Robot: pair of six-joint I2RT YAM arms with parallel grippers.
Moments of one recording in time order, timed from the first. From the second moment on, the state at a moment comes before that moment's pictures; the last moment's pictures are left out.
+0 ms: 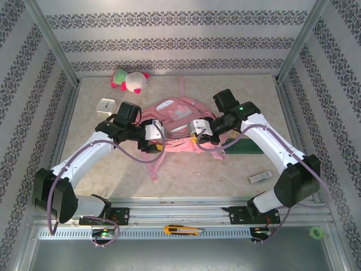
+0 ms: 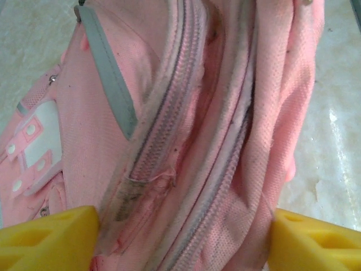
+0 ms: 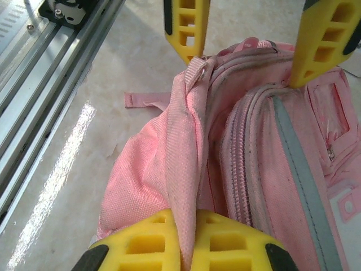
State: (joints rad) left arm -0.39 1.34 1.05 -0.60 0.62 0.98; right arm 0.44 1.48 1.33 -1.01 -0.79 -1.29
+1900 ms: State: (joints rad) left arm -0.42 1.30 0.86 -0.27 0.72 -0.06; right arm 1.05 1.40 1.12 -0.60 0.39 1.09
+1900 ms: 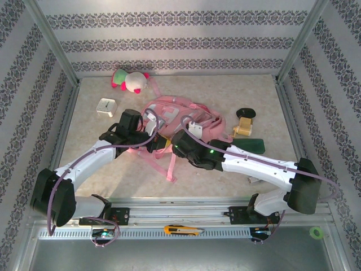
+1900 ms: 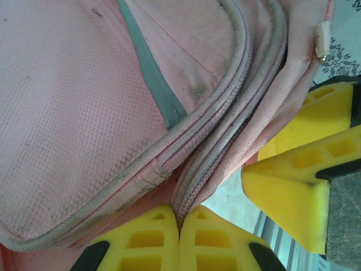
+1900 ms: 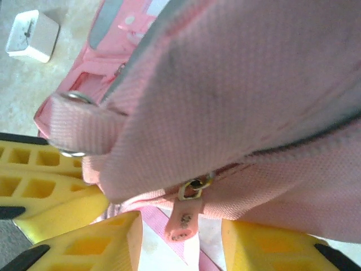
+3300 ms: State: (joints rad) left arm -0.38 1.15 0.85 -0.55 0.49 -0.05; right arm 0.64 1.31 0.83 -0.48 -0.31 0.46
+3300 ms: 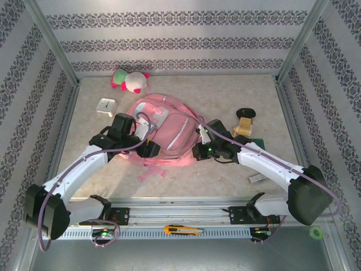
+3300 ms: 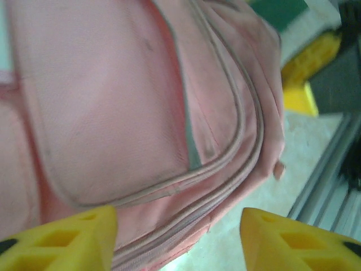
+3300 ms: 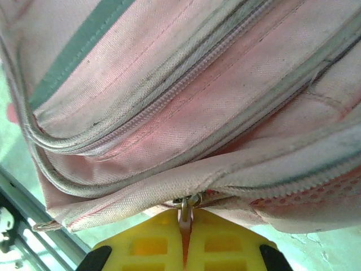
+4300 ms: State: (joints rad) left arm -0.24 1.50 0.92 -0.32 0.16 -0.42; right arm 0.89 1.50 0.75 -0.14 -0.37 0.58
